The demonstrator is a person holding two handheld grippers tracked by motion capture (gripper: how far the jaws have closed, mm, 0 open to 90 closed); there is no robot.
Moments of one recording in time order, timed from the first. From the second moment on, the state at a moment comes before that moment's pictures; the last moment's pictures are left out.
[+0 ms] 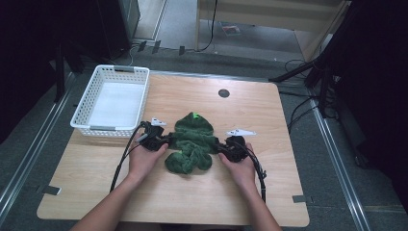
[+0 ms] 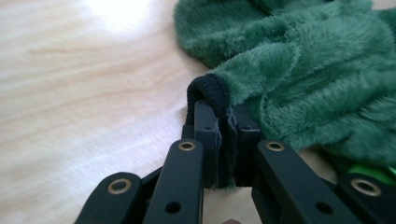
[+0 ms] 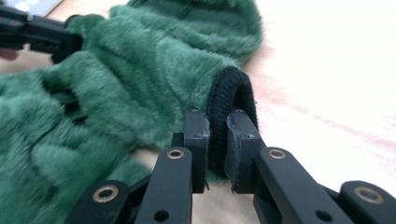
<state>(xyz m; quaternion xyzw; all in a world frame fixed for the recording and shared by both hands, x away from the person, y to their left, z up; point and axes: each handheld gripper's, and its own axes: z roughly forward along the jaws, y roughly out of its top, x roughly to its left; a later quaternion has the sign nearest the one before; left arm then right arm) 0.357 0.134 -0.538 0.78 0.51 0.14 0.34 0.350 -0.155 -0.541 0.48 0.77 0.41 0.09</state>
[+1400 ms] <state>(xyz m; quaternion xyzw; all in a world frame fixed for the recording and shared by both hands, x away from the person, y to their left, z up) 0.267 0.156 -0.524 0.76 0.41 0.06 0.49 0.279 -0.105 -0.499 0.33 0.77 0.52 0.12</state>
